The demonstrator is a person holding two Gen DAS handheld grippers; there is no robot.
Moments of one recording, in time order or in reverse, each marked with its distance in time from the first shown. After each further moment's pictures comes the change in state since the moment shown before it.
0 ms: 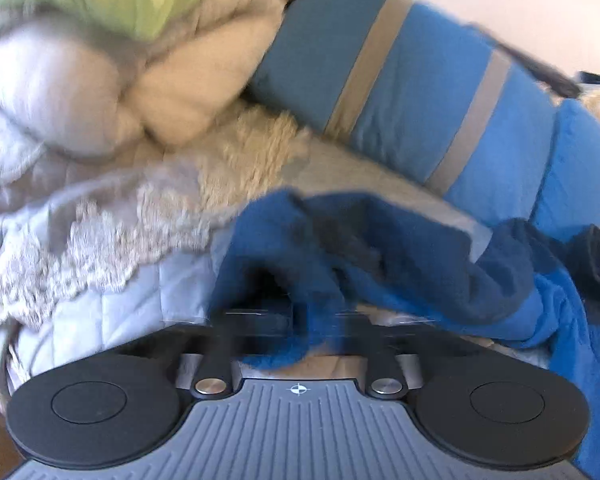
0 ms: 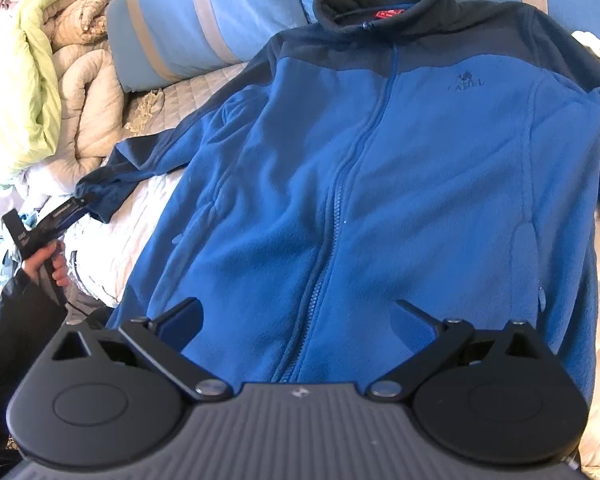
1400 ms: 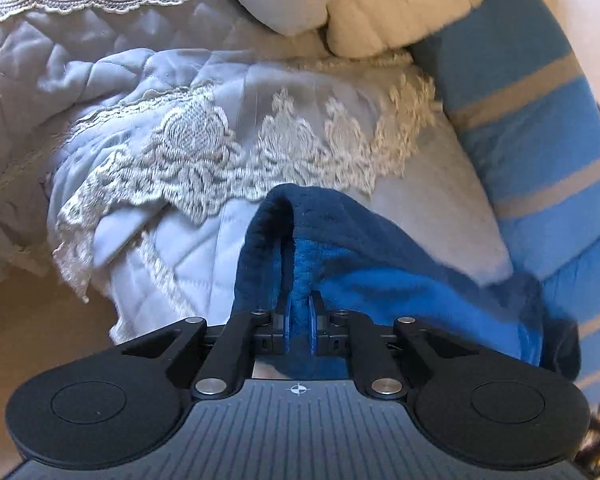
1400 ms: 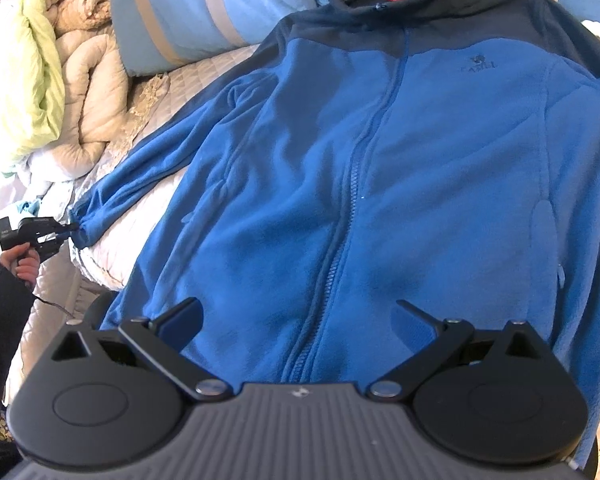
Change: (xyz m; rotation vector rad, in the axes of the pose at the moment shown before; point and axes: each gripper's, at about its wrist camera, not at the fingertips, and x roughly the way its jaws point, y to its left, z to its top) left arm -0.023 0.146 -0.001 -0.412 0.361 -0.033; right arm 0.003 0.014 -0.012 -0.011 0.034 0.004
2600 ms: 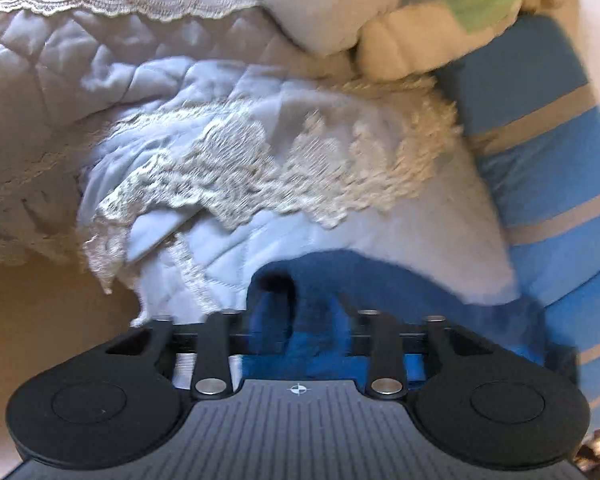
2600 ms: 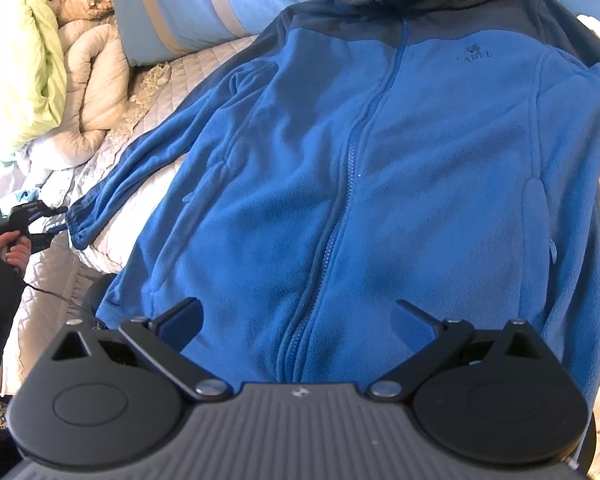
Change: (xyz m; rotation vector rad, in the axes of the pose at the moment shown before) left arm -0.003 0.009 0.005 -0.075 -0.032 0.061; right arm -0.006 -0.002 -0.013 -0.001 0.018 -0.014
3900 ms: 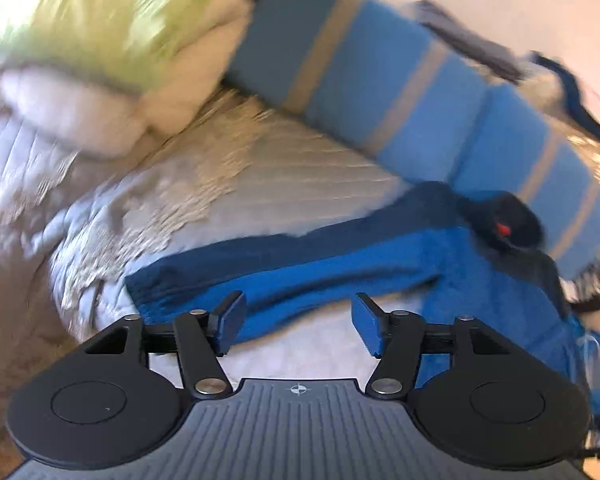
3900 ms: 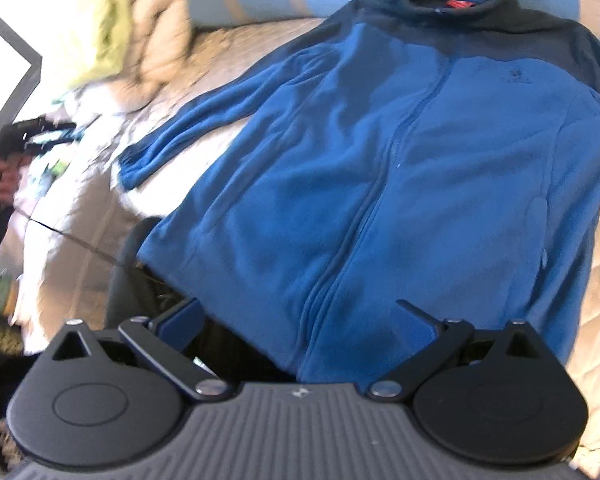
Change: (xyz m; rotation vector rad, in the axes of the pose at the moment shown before) left arm -0.174 -0.193 -0.084 0.603 -0.078 -0.072; right arm -0.068 0.009 -0.006 -0.192 0.110 0.118
